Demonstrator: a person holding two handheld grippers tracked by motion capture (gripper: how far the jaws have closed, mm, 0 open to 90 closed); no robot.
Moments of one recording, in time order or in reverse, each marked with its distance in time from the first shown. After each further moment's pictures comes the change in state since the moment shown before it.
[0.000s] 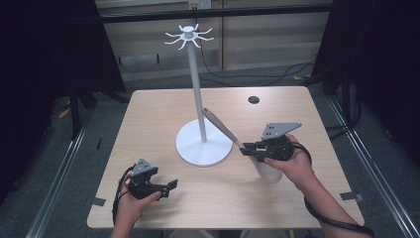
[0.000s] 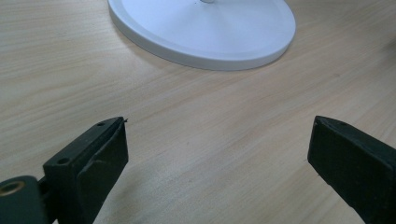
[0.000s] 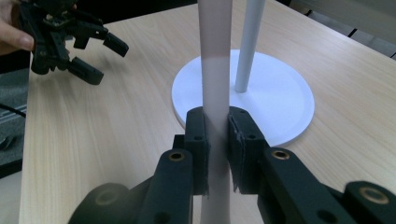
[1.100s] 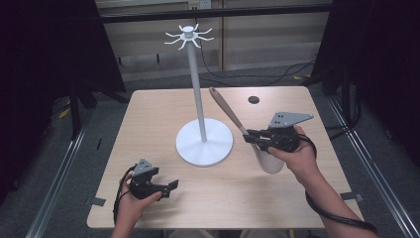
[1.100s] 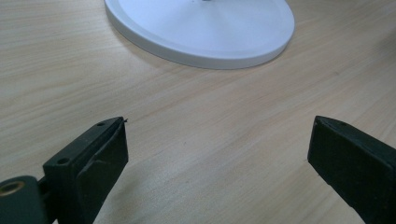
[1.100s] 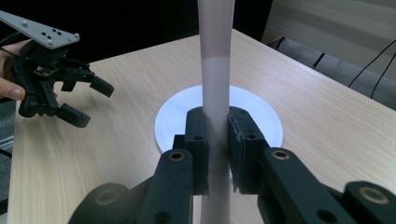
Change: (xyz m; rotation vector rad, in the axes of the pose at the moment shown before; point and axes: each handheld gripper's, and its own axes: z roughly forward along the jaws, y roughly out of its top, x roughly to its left) left arm -0.002 0.000 0.002 0.008 0.003 0.006; right arm -0.007 0.021 -0.019 -0.105 -0.074 0.030
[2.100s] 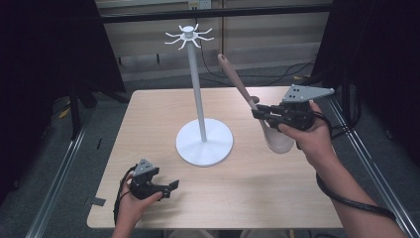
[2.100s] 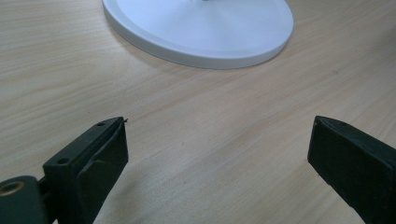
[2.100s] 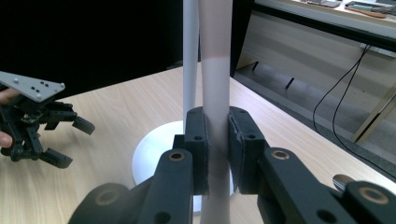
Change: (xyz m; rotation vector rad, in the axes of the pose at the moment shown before) left arm -0.001 0.000 0.000 0.003 -0.003 0.007; right arm -0.016 0.059 -0.034 -0.069 -0.084 -0.031
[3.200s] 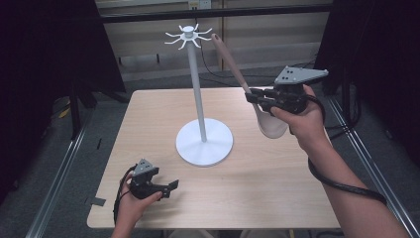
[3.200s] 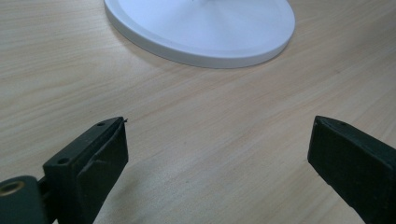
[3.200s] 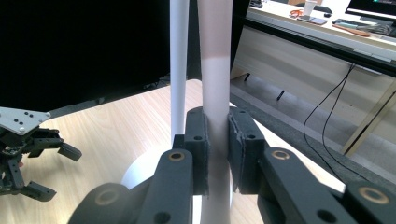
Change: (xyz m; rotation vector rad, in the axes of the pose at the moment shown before) left arm 0.001 0.000 0.000 0.000 0.001 -0.003; right arm -0.006 0.035 0.015 -0.031 -0.026 -0.015
